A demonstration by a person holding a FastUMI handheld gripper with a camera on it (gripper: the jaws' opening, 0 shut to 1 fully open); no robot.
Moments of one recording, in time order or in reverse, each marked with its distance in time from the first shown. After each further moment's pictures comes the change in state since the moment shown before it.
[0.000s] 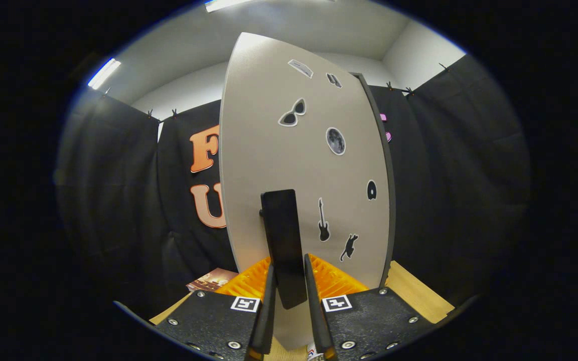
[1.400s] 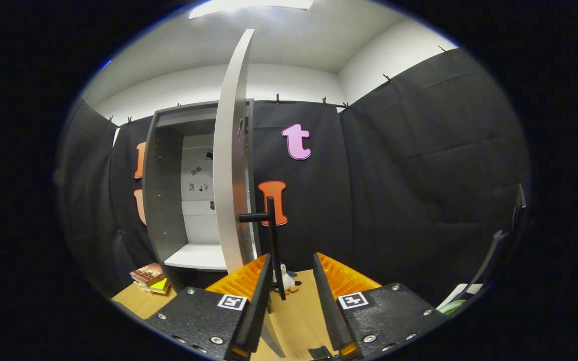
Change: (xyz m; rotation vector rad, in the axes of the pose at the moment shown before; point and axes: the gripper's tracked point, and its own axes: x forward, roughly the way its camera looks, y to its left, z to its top) arm -0.122 -0.261 0.025 -0.047 -0.052 -0.290
